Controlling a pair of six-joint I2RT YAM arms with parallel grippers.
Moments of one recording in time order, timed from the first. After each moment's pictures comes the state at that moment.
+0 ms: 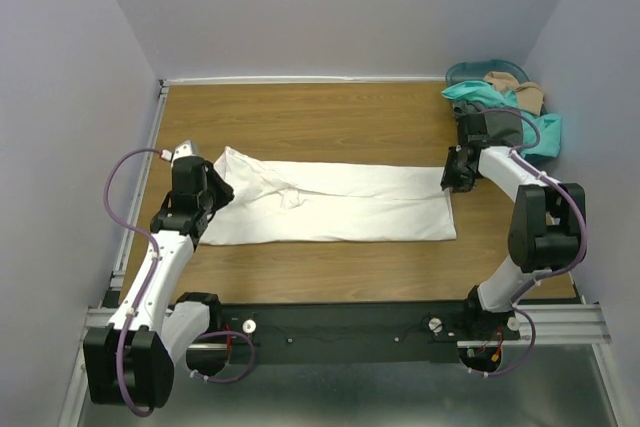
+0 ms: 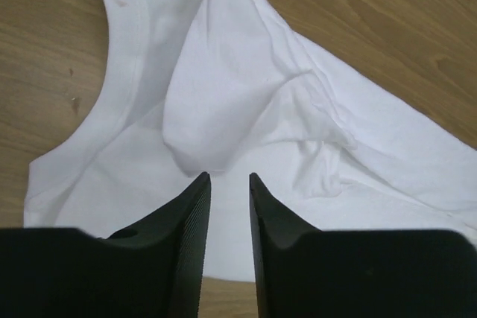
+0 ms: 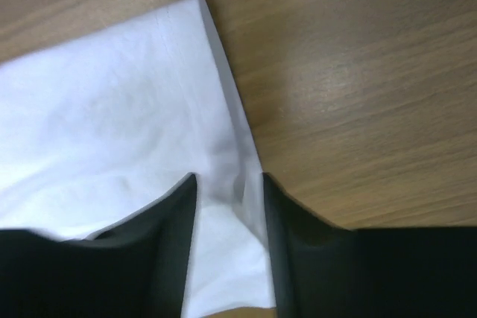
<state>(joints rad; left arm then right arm) -0.07 0.95 0.64 -0.31 -0.04 -0.58 0.04 1.68 1.09 -0.57 0.09 0.32</state>
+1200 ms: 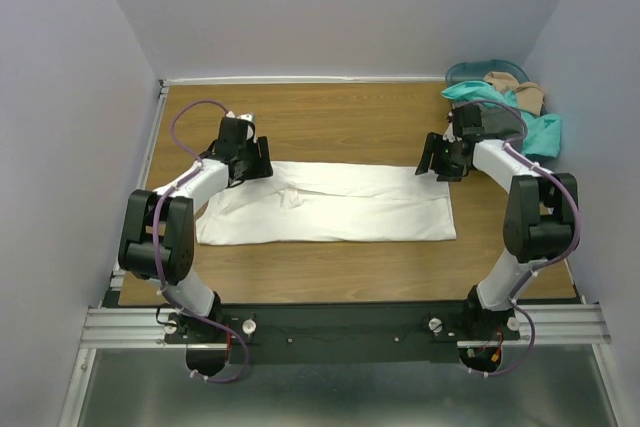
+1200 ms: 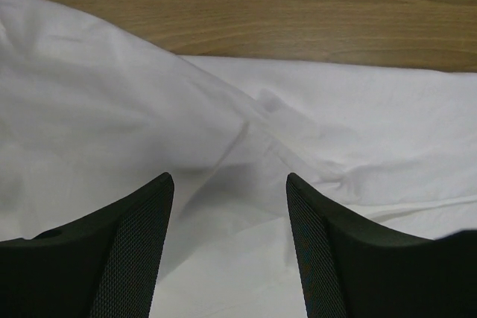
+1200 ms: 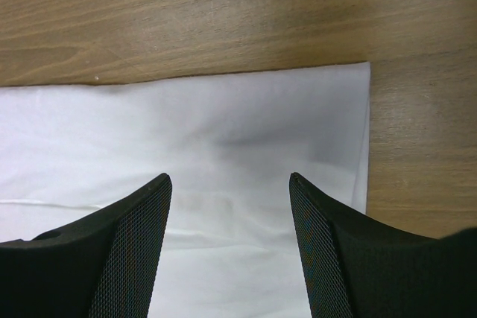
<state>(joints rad) -0.19 1.61 0.99 -0.20 0.09 -0.30 0.06 1.75 1.16 -0.47 -0.16 0.30</state>
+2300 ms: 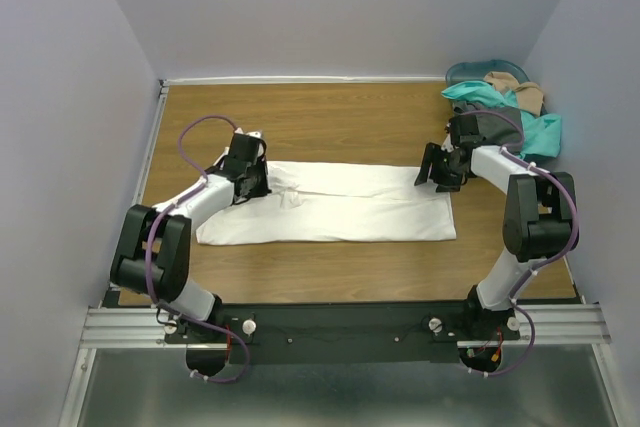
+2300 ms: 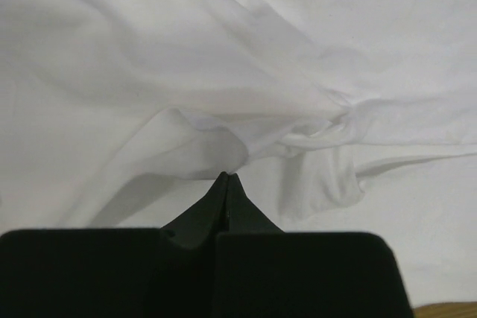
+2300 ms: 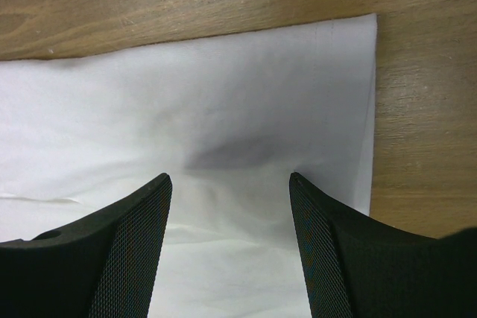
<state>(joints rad) -0.29 1.55 0.88 -0.24 0.01 -0.34 0.06 1.76 1.09 -0.46 -0.16 0.32</state>
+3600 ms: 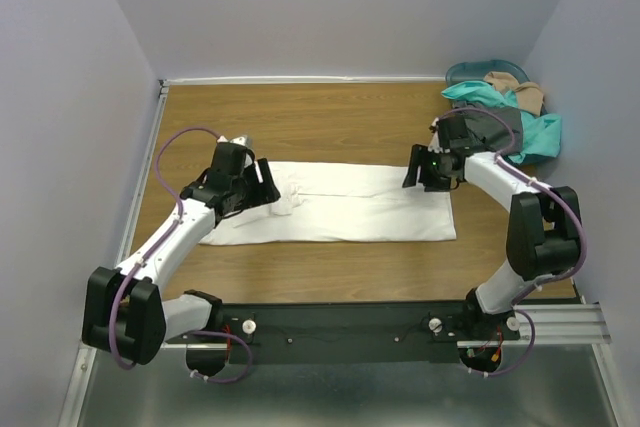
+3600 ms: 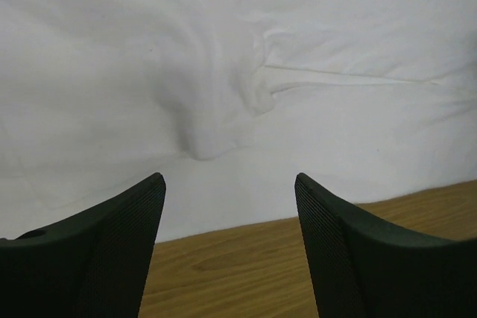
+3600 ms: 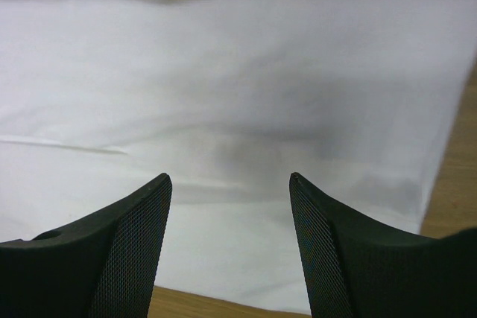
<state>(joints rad) -0.32 1.18 0.79 -0.40 0.12 -0.51 0.15 1.64 1.03 -0.45 -0.17 0.31</state>
